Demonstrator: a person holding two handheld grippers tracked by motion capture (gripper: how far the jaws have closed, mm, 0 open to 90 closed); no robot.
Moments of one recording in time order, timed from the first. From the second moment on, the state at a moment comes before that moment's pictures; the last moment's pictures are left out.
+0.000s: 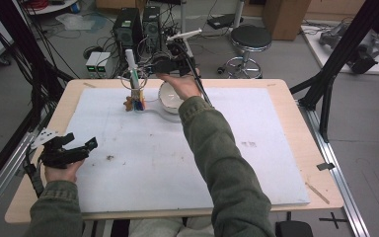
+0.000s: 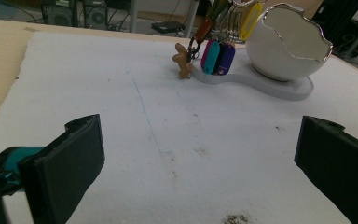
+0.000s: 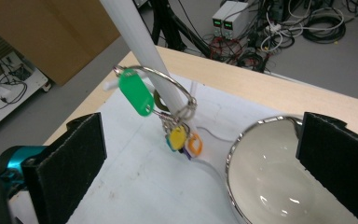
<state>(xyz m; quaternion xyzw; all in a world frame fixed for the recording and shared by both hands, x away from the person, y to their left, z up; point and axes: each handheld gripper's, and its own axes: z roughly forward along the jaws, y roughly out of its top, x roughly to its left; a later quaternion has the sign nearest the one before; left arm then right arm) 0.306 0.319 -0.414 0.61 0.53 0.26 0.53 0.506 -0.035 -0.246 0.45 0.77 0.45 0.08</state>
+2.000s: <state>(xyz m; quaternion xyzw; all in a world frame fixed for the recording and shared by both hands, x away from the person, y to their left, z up) 0.306 0.316 -0.414 0.62 0.53 0.26 0.52 0.432 -0.222 -0.319 0.54 0.72 0.42 0.11</state>
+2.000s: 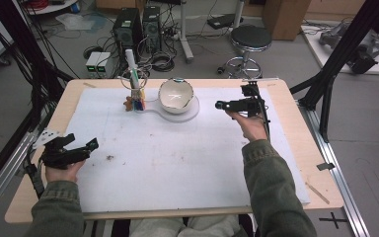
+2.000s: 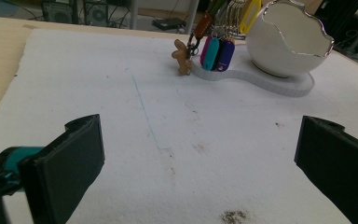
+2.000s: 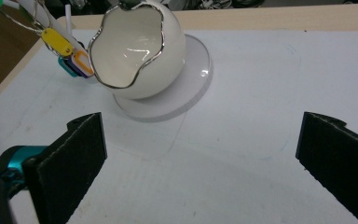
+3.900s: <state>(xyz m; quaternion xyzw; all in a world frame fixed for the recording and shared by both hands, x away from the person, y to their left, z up) 0.306 0.314 -0.415 0.62 0.53 0.26 0.51 0.357 -0.301 -0.399 0.57 0.67 0.43 0.20</state>
